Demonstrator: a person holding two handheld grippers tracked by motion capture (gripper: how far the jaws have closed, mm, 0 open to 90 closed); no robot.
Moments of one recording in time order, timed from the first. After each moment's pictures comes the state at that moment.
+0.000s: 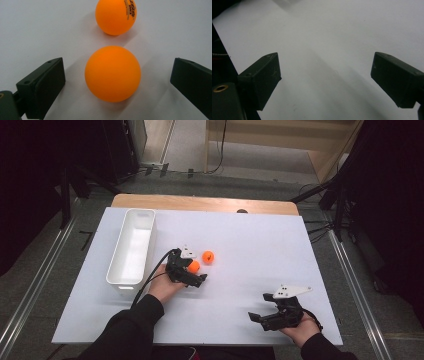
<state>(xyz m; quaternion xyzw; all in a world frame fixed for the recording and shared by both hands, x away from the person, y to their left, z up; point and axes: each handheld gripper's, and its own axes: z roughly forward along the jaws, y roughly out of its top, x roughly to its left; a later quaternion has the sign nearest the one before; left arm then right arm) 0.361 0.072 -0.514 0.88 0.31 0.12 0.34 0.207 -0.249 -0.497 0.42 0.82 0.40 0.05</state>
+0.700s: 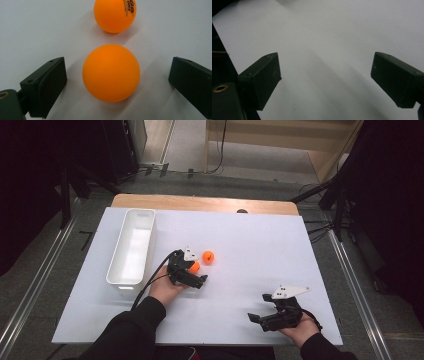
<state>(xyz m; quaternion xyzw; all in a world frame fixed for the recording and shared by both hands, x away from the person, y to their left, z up) 0.358 0.069 -0.515 0.88 0.31 0.13 0.33 0.207 -0.247 -0.498 0.41 0.82 0.39 0.06</state>
